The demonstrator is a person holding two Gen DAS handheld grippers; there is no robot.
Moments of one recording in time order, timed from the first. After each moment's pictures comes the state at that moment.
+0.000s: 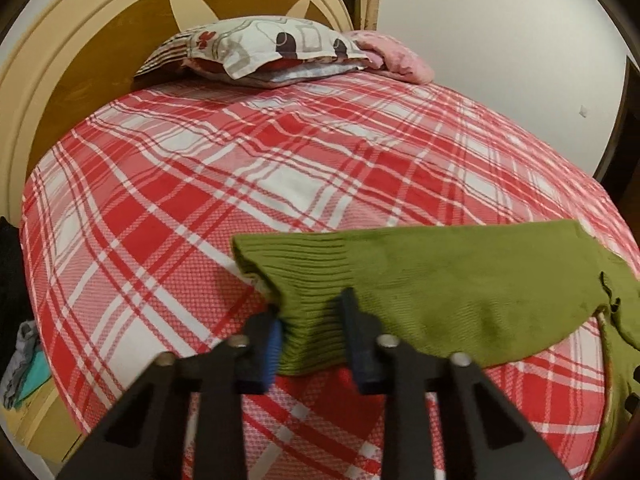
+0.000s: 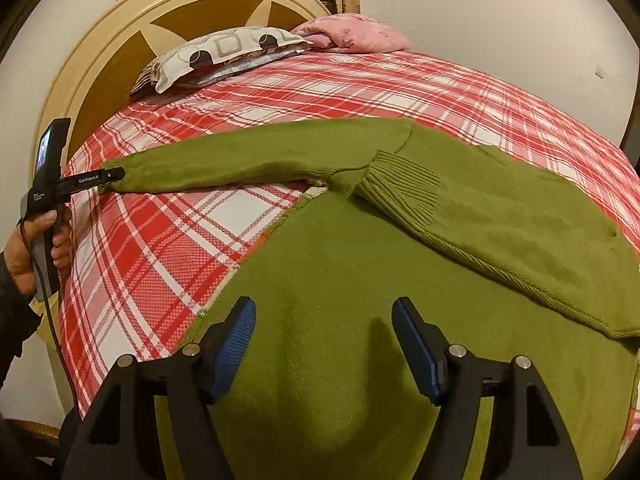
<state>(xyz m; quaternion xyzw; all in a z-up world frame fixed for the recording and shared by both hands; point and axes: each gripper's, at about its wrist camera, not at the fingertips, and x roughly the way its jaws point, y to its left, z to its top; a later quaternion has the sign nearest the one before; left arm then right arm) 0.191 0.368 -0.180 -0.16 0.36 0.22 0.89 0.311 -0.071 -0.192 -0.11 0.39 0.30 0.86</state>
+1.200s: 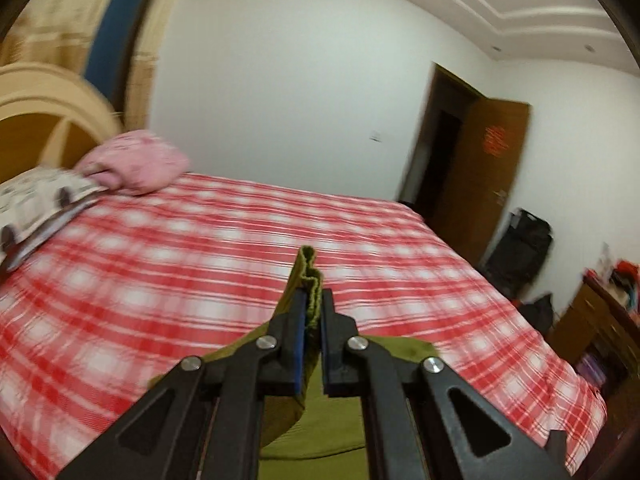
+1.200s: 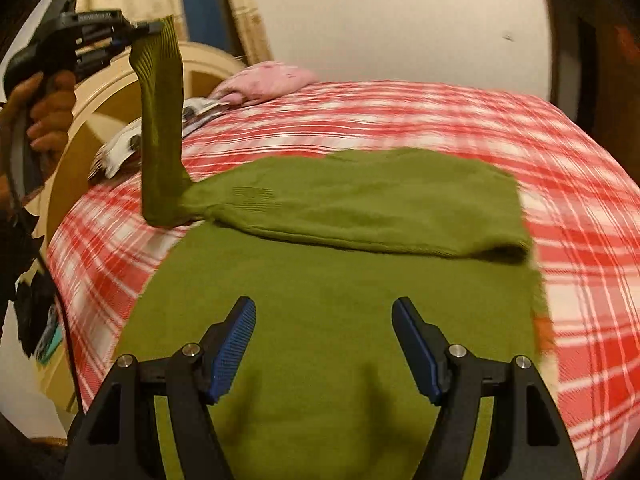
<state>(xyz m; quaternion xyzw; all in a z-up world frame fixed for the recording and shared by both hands) 0.318 0.068 0.040 -0.11 0.22 -0.13 0.96 0.286 -0.256 -0.164 0.01 0.35 0.20 0.91</state>
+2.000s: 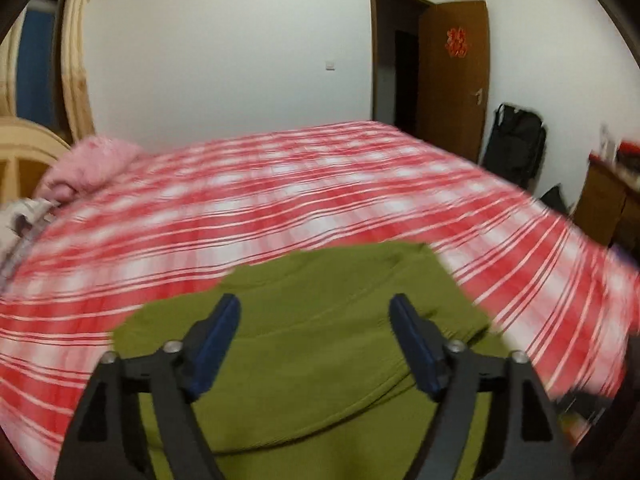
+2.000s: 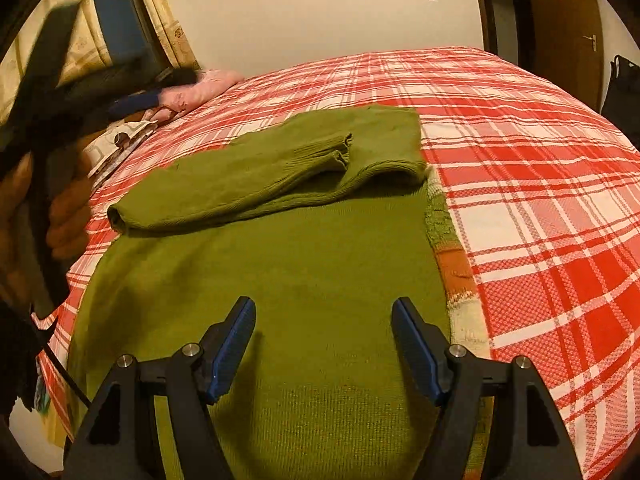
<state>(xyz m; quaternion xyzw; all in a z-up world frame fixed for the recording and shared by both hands) 0.320 -0.048 -0.064 0.06 0.28 -0.13 0.95 0.298 -0.333 -0.204 0.08 0.39 0.13 0.91</state>
